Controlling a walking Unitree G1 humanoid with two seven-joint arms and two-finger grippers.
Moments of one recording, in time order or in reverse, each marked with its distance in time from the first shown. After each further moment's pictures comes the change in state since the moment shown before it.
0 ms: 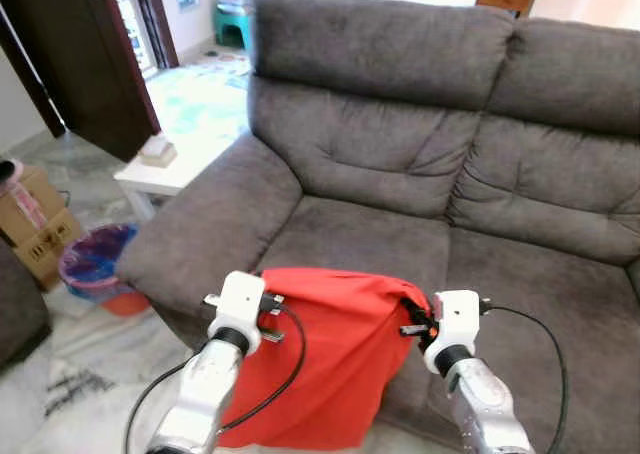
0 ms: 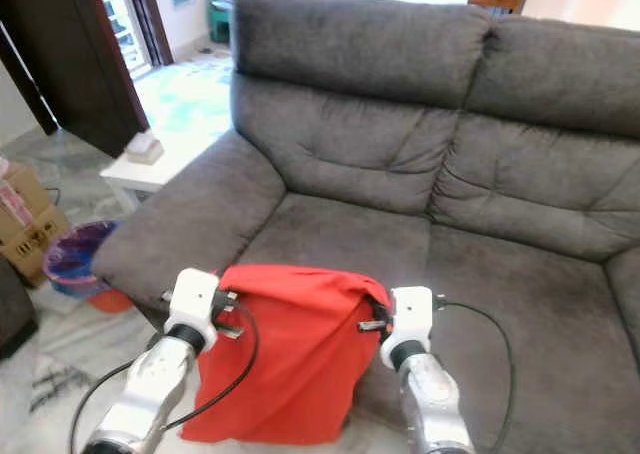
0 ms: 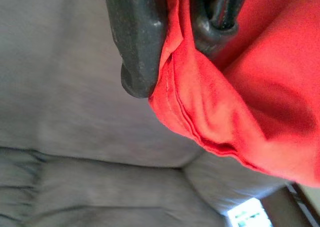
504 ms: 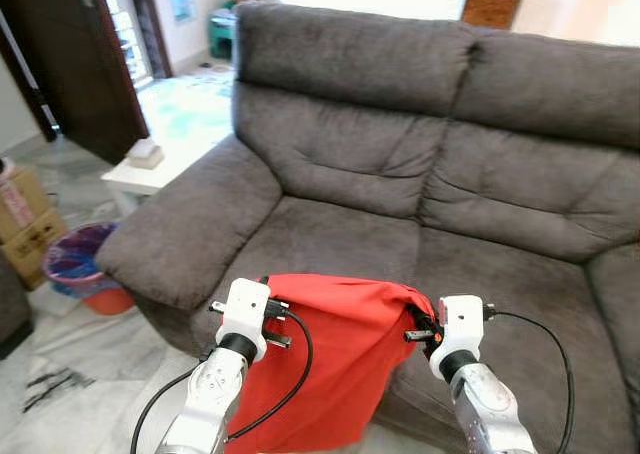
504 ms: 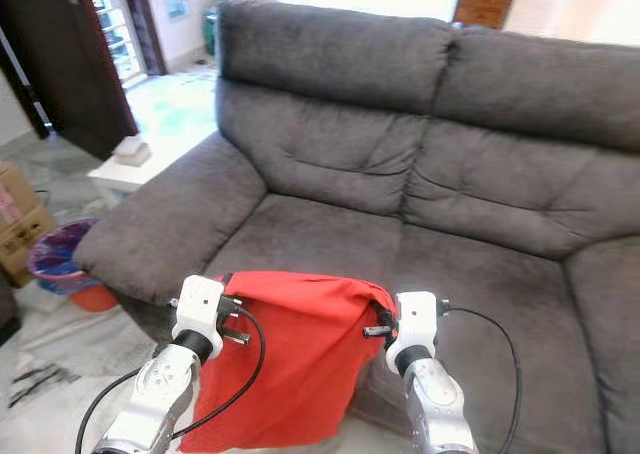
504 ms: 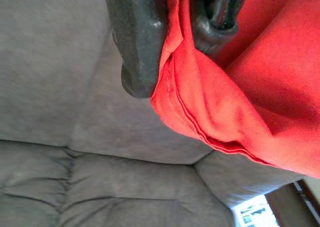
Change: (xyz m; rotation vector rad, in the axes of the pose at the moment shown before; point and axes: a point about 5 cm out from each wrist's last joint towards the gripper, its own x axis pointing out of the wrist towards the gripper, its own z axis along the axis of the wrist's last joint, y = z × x) left arm -0.004 0.003 -0.004 -0.010 0.001 0.013; right arm 0.002 0.002 0.004 -0.001 -0.012 0.005
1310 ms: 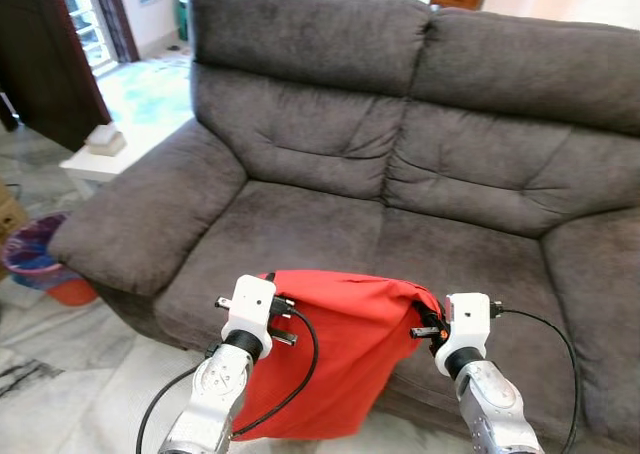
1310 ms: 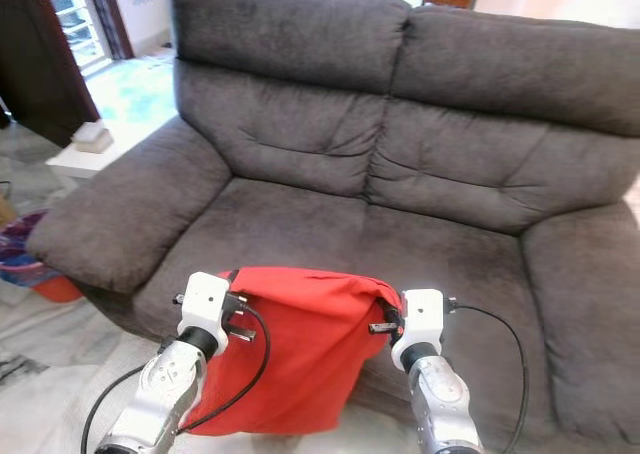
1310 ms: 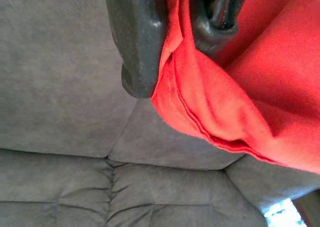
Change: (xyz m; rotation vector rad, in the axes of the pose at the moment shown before) left arm 0.001 0.006 0.004 0.024 -0.015 -0.002; right arm 0.004 0.004 0.004 0.008 -0.017 0.008
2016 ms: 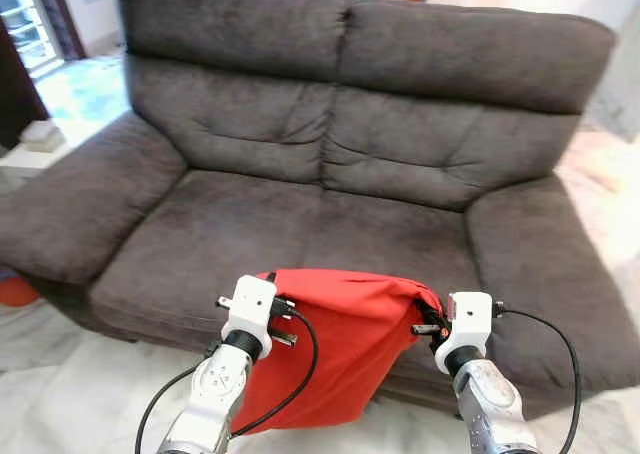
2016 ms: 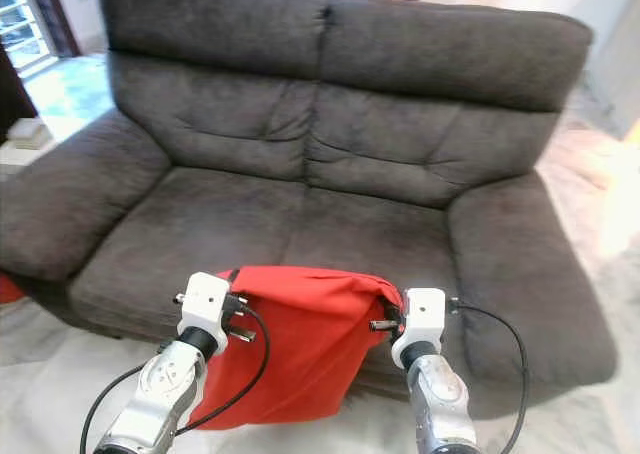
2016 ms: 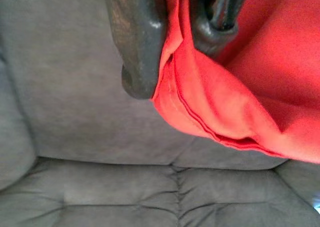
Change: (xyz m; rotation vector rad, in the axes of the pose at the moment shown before) left arm -0.002 -0.004 -0.002 -0.003 0.000 -0.019; right arm 0.001 -0.004 0.003 0.027 -0.021 -0.025
